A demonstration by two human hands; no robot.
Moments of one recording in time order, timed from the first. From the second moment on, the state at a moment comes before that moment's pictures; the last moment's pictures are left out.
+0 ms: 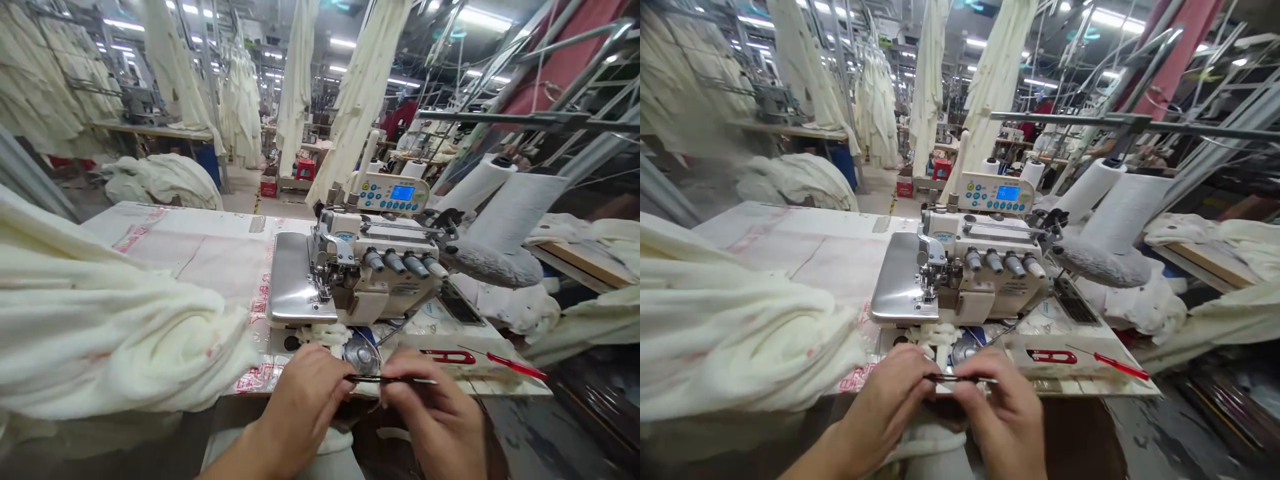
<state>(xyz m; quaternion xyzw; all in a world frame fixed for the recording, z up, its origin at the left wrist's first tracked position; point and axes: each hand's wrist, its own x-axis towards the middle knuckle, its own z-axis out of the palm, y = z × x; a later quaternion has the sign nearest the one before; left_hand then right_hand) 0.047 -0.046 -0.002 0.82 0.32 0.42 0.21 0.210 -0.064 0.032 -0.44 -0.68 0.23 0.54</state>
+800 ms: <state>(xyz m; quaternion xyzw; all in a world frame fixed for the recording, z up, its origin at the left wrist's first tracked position) 0.007 0.000 -0.012 0.74 0.39 0.53 0.15 0.164 0.030 -0.006 -0.36 -0.71 -0.13 0.59</state>
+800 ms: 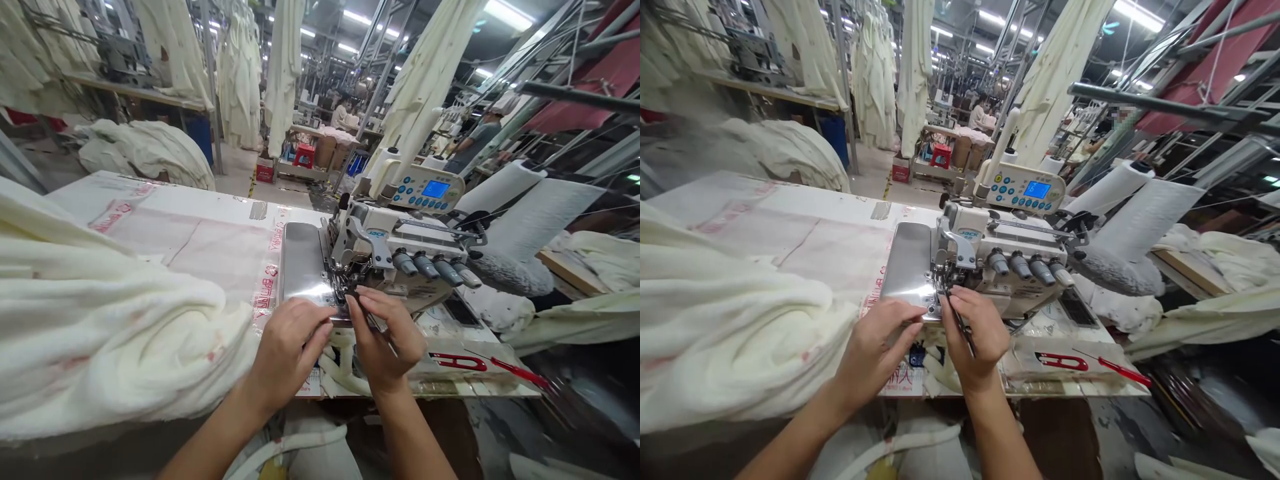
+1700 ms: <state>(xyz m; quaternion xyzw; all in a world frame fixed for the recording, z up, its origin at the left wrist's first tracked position) 0.031 0.057 0.046 0.43 0.46 0.43 0.65 0.183 0.016 0.000 -0.40 -0.53 0.26 0.70</state>
